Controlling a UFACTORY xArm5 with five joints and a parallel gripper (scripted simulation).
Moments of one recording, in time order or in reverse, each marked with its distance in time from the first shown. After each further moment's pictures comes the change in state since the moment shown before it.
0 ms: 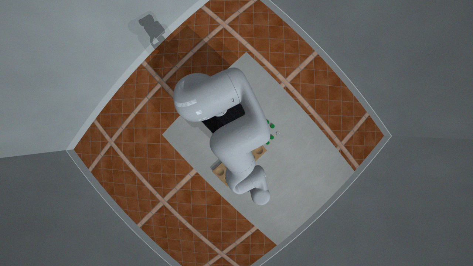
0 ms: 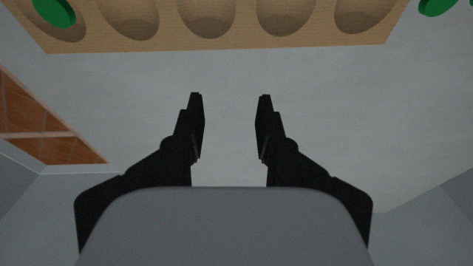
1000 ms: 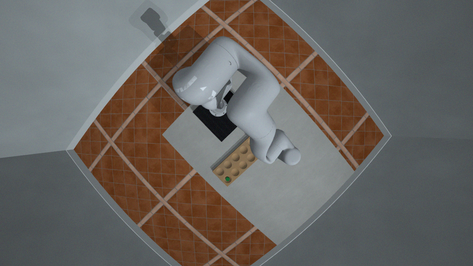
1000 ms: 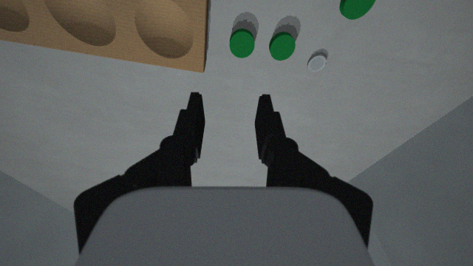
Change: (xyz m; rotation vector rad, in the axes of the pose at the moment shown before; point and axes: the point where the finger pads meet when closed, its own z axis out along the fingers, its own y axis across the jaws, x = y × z) arm 0.047 0.194 0.003 -0.006 -0.006 -0.207
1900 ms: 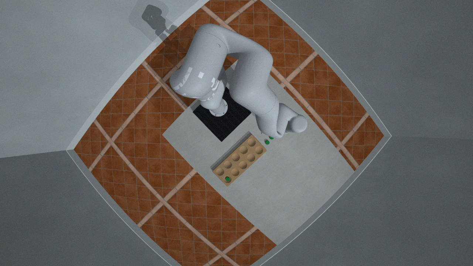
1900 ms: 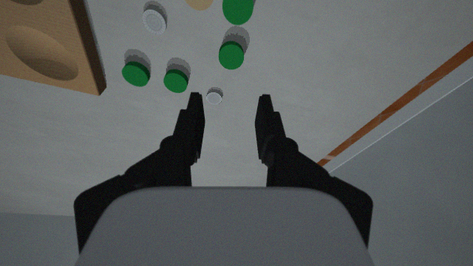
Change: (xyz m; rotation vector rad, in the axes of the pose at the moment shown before) arm 0.054 0.121 0.012 -0.008 -0.008 -0.145
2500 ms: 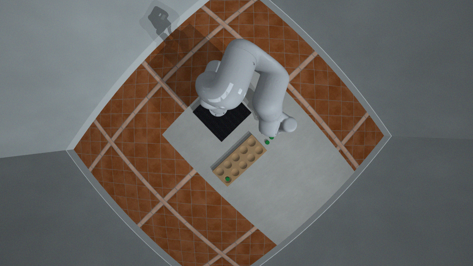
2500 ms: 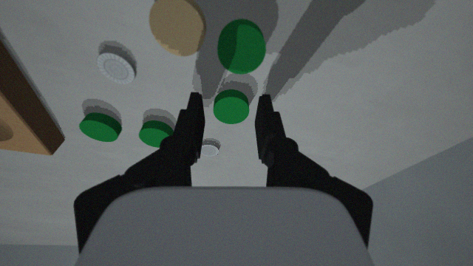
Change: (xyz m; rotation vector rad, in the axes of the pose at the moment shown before) arm 0.001 0.000 0.088 0.001 0.004 -0.001
